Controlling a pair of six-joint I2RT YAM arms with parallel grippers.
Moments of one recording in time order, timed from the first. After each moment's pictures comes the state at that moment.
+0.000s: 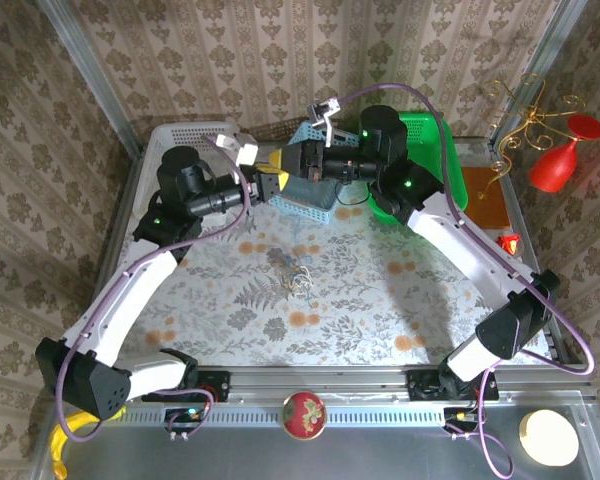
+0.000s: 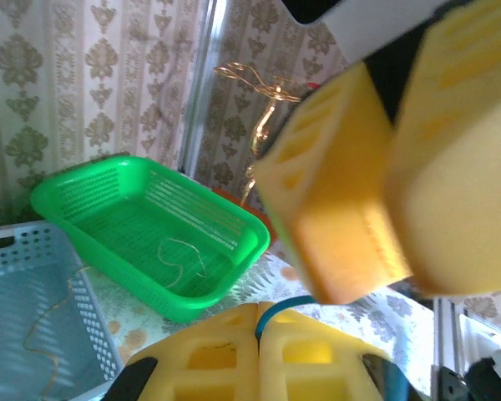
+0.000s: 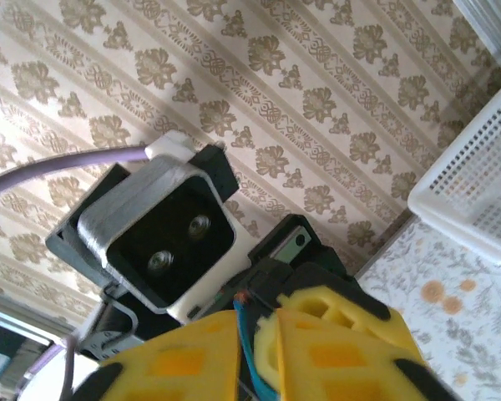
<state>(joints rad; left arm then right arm) -0.44 1.20 1.21 -0.10 0.73 -0.21 0.59 1.57 1.67 -0.13 -0.71 0.79</state>
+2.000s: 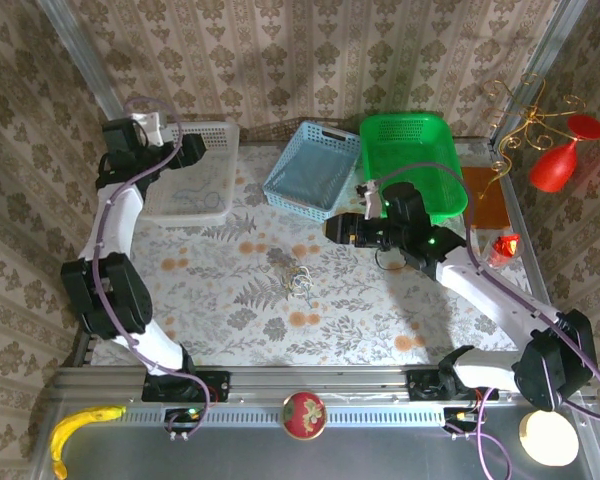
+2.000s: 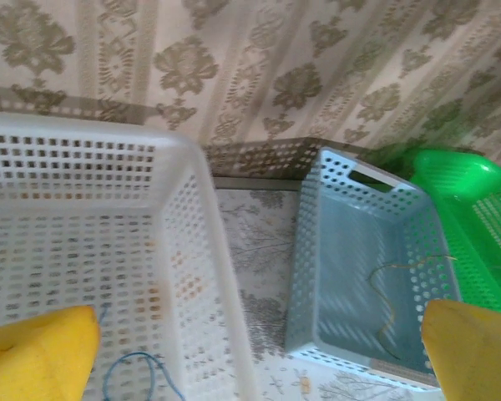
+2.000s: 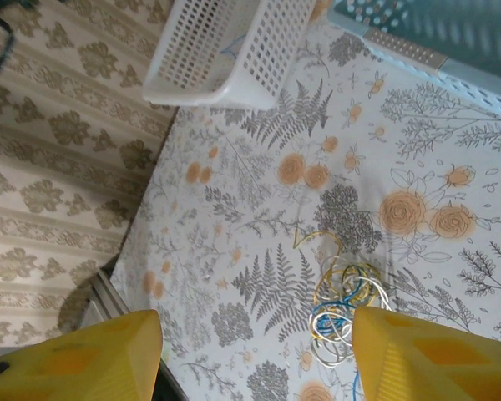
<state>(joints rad) 0.05 1.60 1.46 -0.31 0.54 -0.16 0.52 1.27 0.97 -0.25 -0.43 0.59</state>
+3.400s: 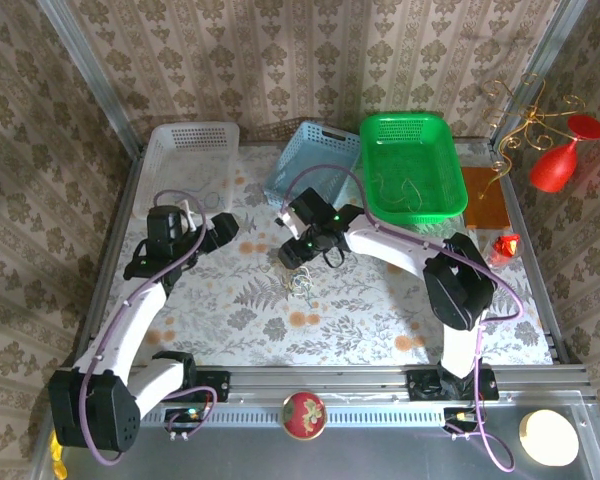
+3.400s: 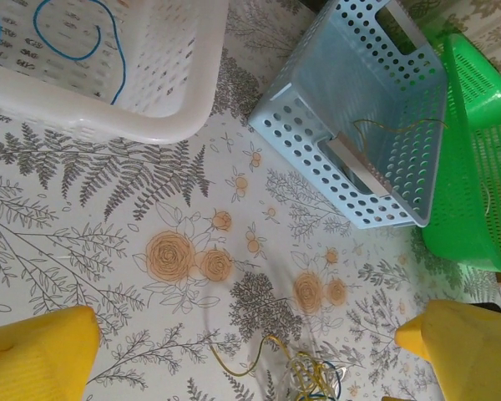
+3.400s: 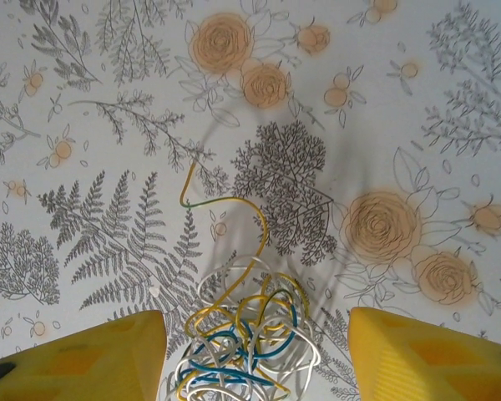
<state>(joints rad) -0.16 1.02 0.73 -0.32 0.31 -0.58 0.75 1.87 1.46 -0.59 -0.15 0.07</state>
